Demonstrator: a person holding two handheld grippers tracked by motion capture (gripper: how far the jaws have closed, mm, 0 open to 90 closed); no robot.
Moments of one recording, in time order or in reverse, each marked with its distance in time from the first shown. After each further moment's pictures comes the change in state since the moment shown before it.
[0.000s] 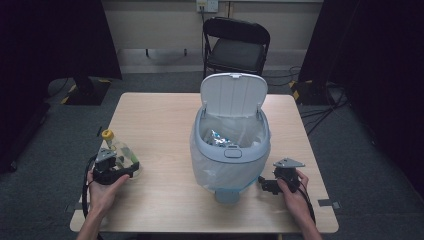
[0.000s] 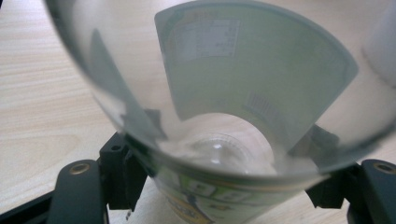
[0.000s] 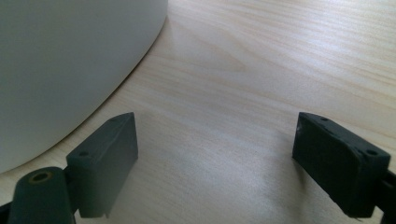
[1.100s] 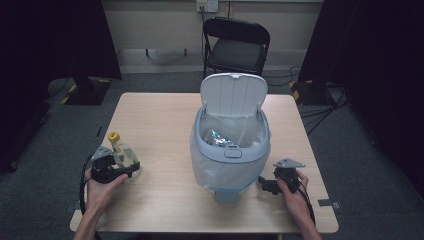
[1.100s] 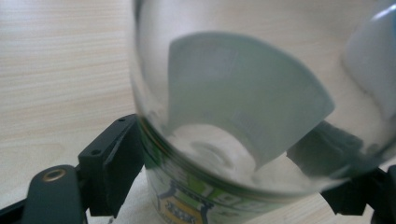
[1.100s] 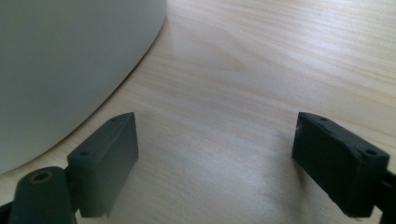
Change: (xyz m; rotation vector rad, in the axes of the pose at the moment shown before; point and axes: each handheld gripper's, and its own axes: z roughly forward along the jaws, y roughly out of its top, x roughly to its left) left arm 0.006 0.000 0.002 0.011 -0.065 -0.008; right arm 0.001 0.000 0.000 -0.002 -0.007 0.003
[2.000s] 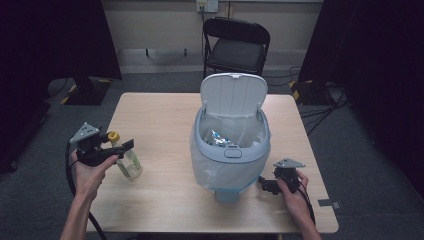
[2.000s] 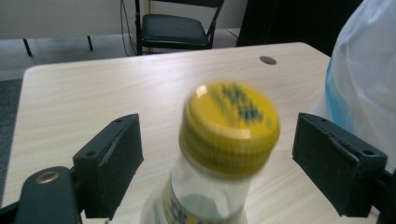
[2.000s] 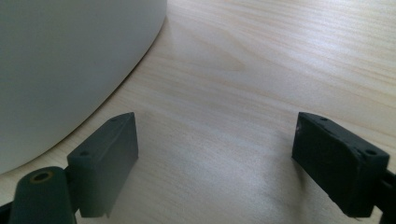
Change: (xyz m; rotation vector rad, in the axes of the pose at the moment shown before) left arm -0.012 0.070 -0.049 -0.184 -0.062 0.008; right arm 0.000 0.000 0.000 0.001 0.000 0.001
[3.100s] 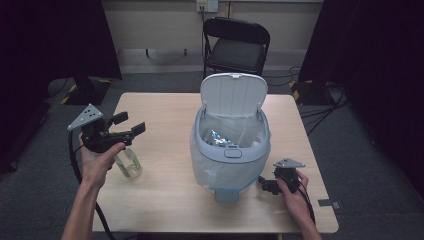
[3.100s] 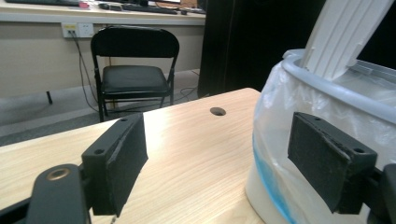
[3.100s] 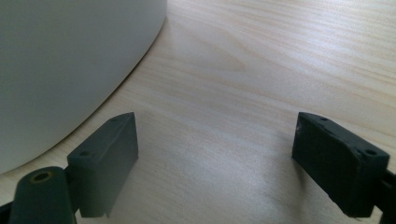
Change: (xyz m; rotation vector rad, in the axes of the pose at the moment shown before) left arm -0.042 0.063 -0.011 -0.173 -0.133 0.091; right arm 0.000 0.000 0.000 -0.001 0.000 -0.001
